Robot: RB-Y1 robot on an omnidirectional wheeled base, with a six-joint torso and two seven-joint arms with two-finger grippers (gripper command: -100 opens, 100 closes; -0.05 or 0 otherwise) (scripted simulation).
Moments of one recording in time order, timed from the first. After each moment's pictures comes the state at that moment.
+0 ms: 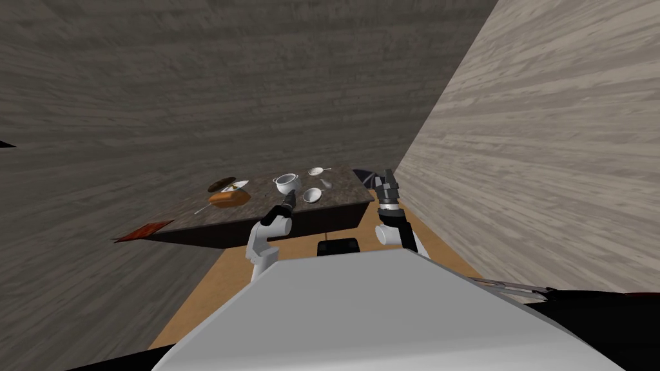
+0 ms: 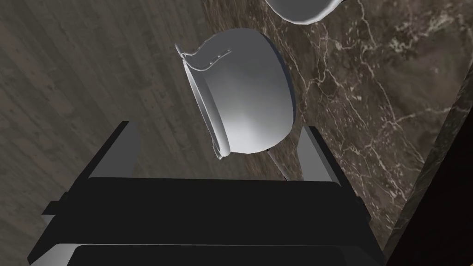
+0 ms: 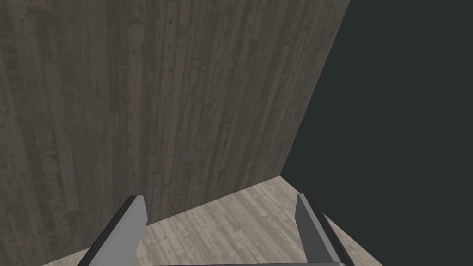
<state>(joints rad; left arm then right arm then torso) 0.19 0.16 0.04 -2.27 -0.01 0.87 -0.09 0.47 -0.03 0.07 -2.22 -0.02 -0.43 0.13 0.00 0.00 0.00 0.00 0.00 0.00</state>
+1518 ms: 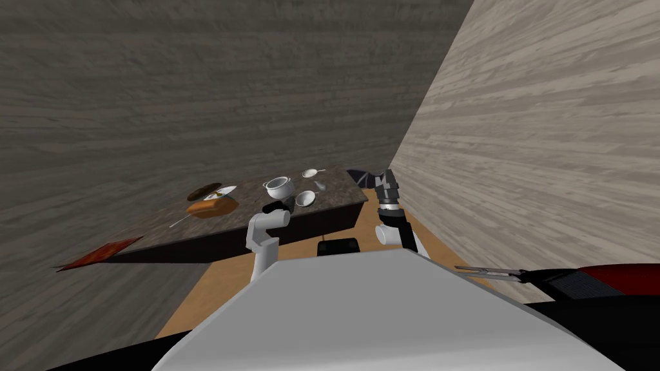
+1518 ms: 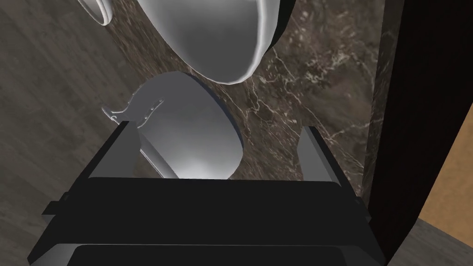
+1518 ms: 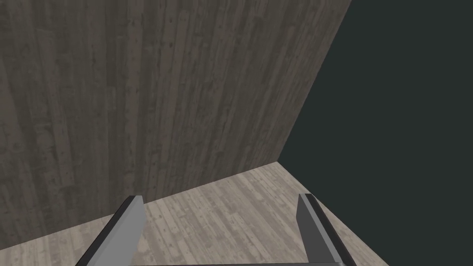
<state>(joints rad) 0.06 0.16 0.09 -2.24 -0.01 1.31 -0.18 0.47 -0.03 0.07 -2.22 -0.02 -0.43 0.13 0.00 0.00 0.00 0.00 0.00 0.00</state>
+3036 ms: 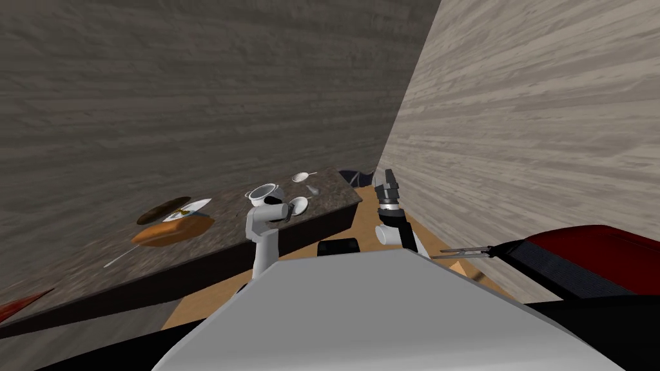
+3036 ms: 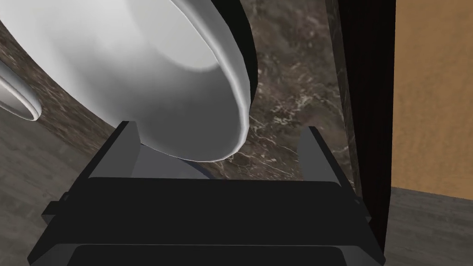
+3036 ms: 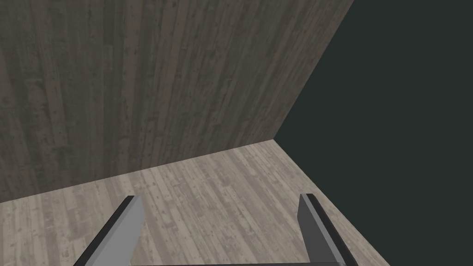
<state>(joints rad) -0.06 0.18 0.15 -2.18 -0.02 1.75 -0.29 0.47 -0.03 0.07 -2.22 -0.02 -0.43 0.13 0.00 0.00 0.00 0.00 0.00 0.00</state>
